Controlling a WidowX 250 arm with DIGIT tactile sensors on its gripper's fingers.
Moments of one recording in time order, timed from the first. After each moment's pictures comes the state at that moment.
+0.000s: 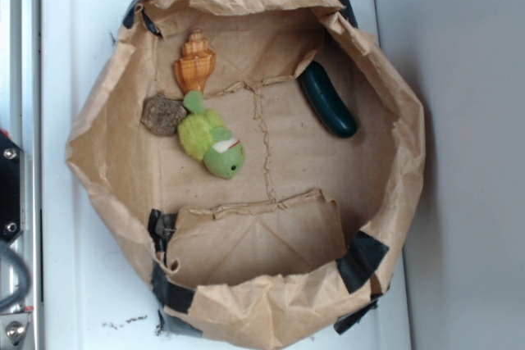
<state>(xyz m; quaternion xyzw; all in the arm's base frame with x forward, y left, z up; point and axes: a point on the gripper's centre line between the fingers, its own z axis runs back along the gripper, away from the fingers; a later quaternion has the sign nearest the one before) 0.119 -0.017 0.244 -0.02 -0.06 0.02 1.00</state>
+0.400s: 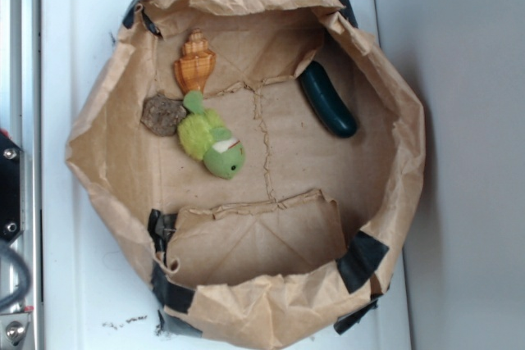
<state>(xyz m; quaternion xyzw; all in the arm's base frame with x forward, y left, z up) 0.120 -0.017 0.241 -0.02 -0.06 0.02 1.00</state>
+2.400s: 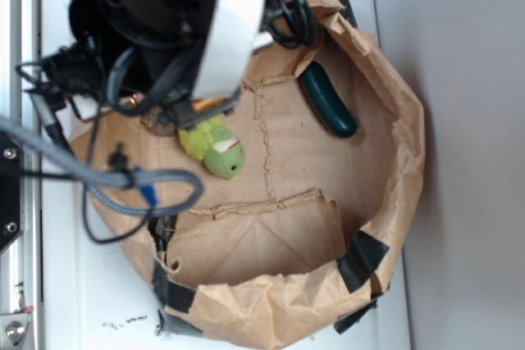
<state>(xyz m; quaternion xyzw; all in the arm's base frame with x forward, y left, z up) 0.222 0.041 0.178 0.01 0.03 -0.57 0.82</state>
